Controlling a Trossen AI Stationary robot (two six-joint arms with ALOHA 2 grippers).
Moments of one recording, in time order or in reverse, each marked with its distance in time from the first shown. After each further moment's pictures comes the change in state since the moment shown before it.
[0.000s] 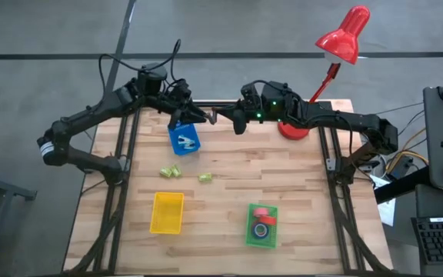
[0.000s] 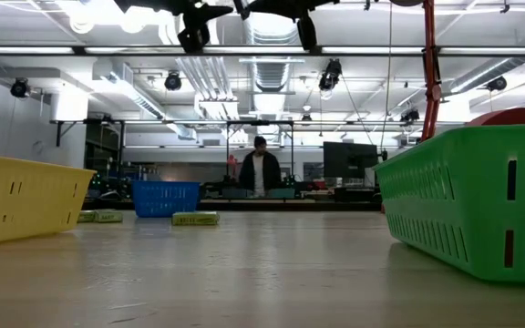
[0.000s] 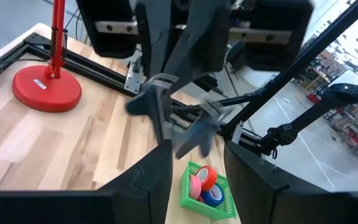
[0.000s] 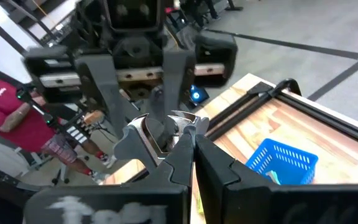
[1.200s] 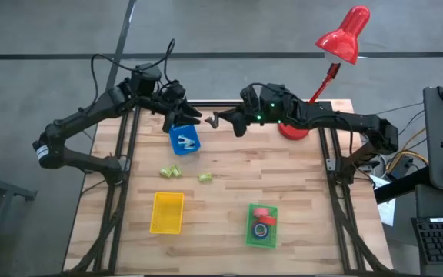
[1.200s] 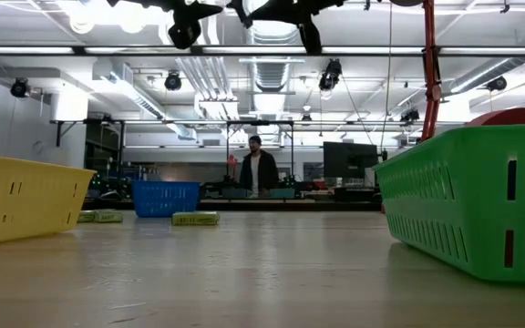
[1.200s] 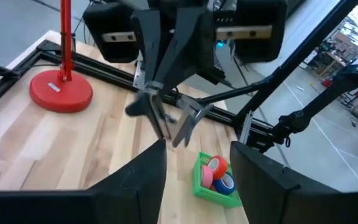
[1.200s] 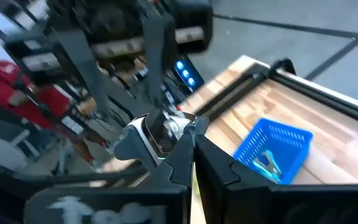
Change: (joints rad) left arm 0.013 -0.053 0.000 -0.094 -0.017 0.114; right arm 0.008 -0.002 -0.002 -0.072 0.002 0.026
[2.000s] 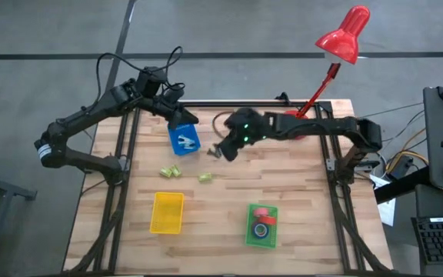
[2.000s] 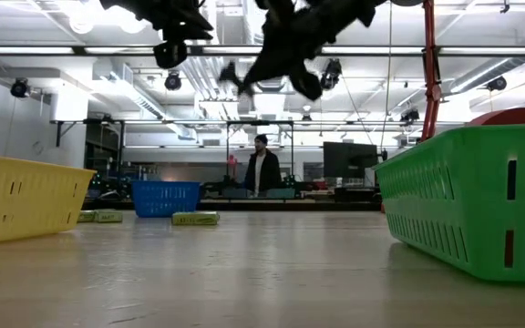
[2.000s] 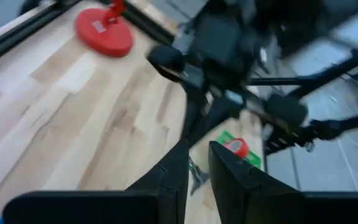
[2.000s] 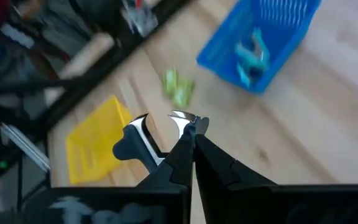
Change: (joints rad) left arm 0.018 0.020 -0.002 -0.181 -0.123 -0.086; right arm 0.081 0.167 0.000 -0.238 -0.047 0.000
